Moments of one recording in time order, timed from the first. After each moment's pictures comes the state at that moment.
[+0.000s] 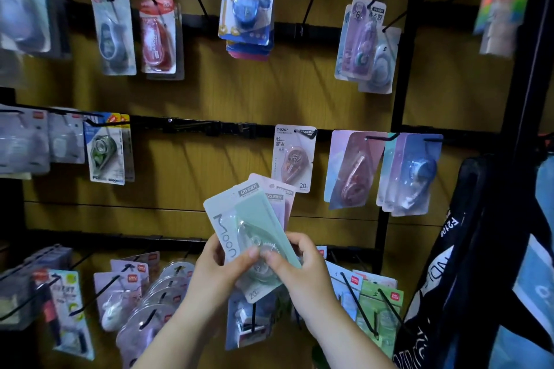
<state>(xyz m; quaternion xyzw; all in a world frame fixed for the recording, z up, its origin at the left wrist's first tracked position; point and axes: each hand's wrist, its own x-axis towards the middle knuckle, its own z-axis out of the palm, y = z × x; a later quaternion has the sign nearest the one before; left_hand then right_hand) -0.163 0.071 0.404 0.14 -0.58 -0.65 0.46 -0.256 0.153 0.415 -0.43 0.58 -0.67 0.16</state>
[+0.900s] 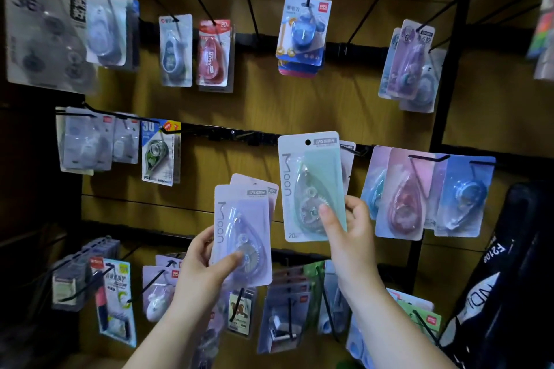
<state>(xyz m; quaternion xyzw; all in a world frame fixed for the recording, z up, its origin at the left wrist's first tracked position) -0.105 0.035 0.404 0.20 -0.54 -0.62 0.53 -0.239 0.137 0.461 -0.45 0.47 -0.76 0.04</state>
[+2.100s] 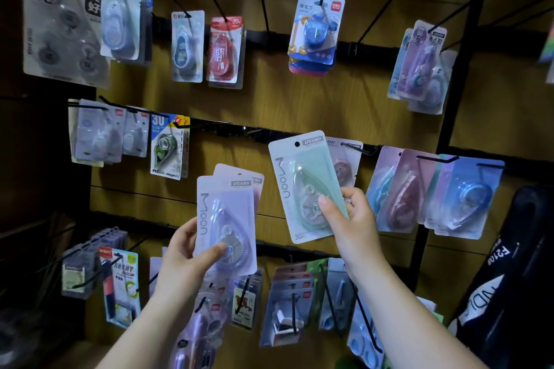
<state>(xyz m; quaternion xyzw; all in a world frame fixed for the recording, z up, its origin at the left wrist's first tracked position) -0.077 0.030 0.406 0.19 -0.52 -0.62 0.55 -0.242 0.133 0.473 -0.48 0.50 -0.72 0.07</state>
